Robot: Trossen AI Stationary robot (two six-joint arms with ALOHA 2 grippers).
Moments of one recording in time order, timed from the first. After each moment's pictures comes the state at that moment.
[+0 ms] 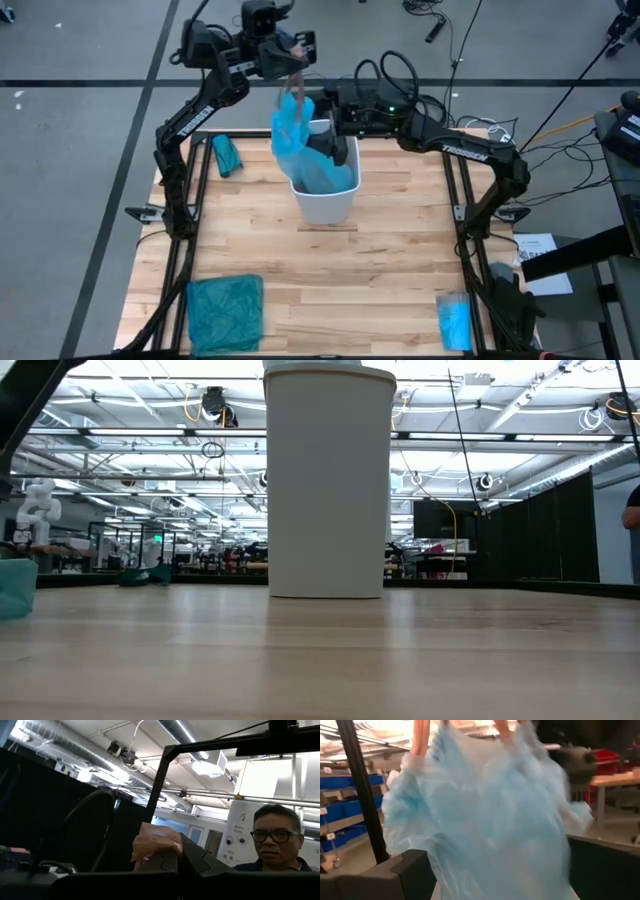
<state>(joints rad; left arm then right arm) 0.54 1.88 2.36 0.56 1.08 -1.25 -0.27 1.68 1.78 0.09 -0.40 0.20</state>
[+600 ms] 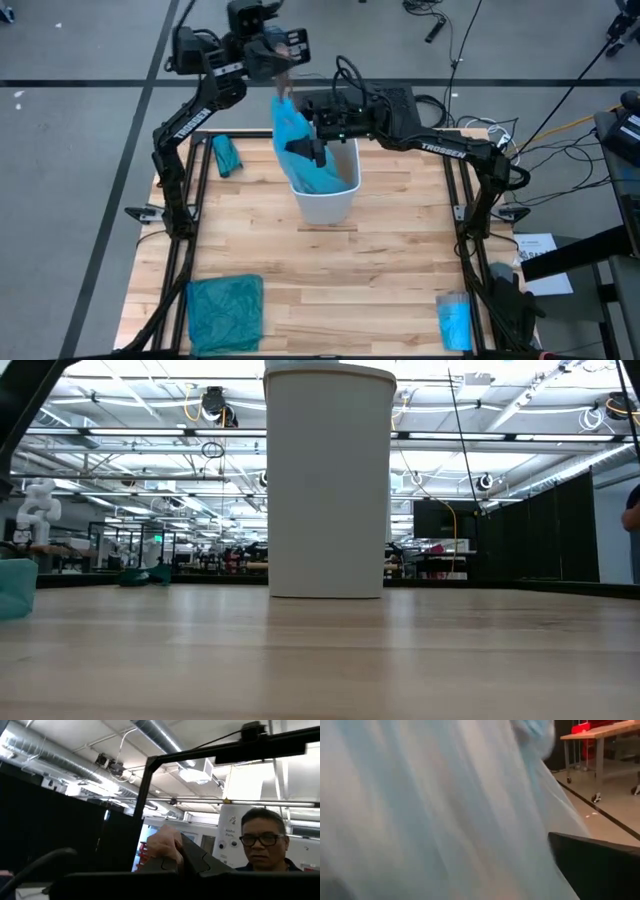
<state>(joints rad) 0.52 1.84 2.36 0.66 1.04 -1.30 -0.30 1.80 1.83 -0.03 -0.41 0.25</state>
